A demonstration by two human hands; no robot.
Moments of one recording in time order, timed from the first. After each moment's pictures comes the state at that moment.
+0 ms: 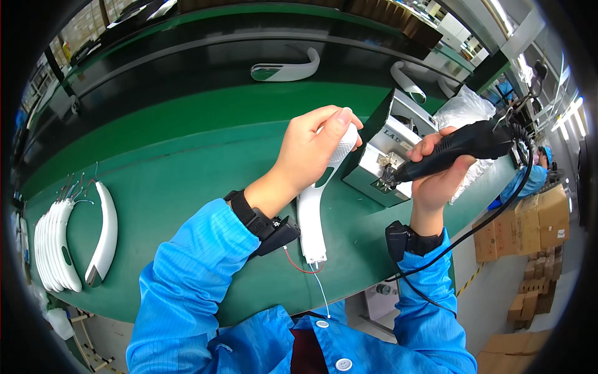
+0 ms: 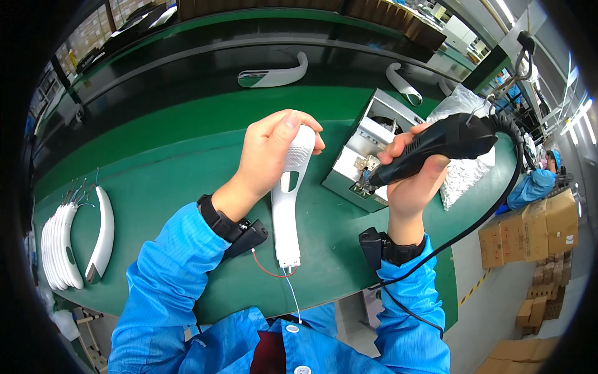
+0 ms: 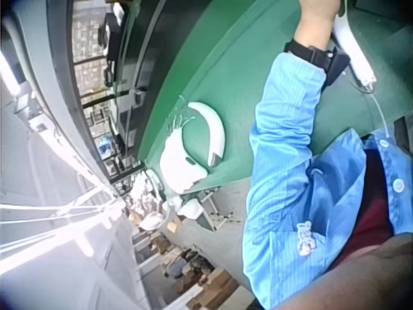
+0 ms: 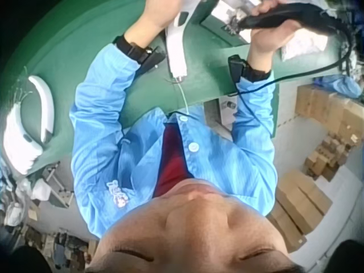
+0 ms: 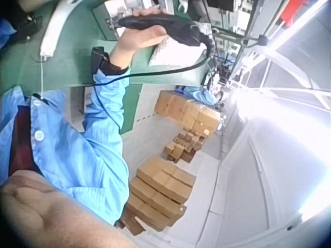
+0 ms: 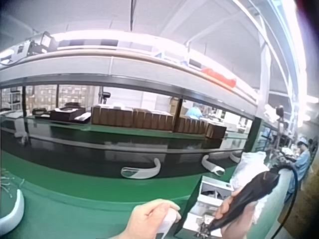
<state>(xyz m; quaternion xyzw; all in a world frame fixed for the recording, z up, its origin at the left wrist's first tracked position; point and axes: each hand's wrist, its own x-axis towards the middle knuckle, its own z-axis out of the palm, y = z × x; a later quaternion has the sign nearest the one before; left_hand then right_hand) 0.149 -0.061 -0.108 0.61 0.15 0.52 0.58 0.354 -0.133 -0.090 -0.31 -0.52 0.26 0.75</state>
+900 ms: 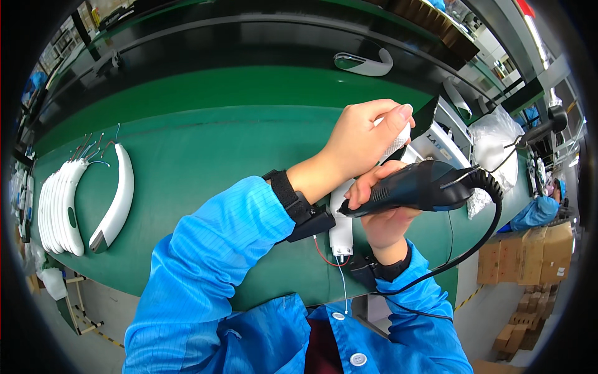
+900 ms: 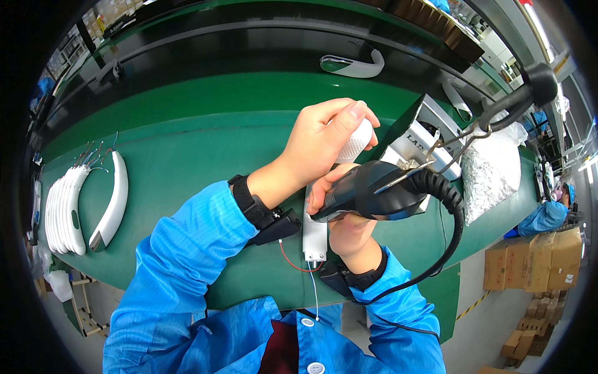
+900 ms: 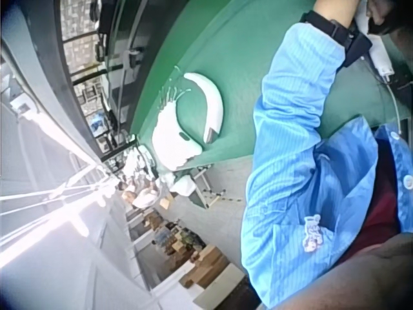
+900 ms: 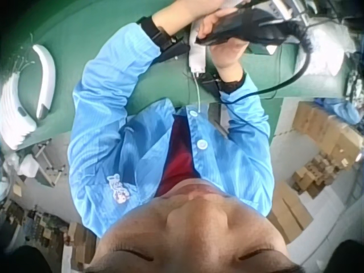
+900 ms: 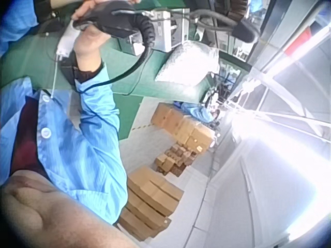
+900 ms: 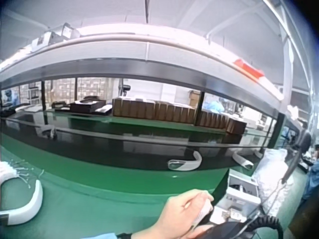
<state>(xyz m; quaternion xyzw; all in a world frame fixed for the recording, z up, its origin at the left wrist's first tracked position) 0.149 -0.056 -0.115 0.59 0.15 0.54 0.58 0.233 -0.154 -0.140 -0.31 -0.52 0.50 0.62</state>
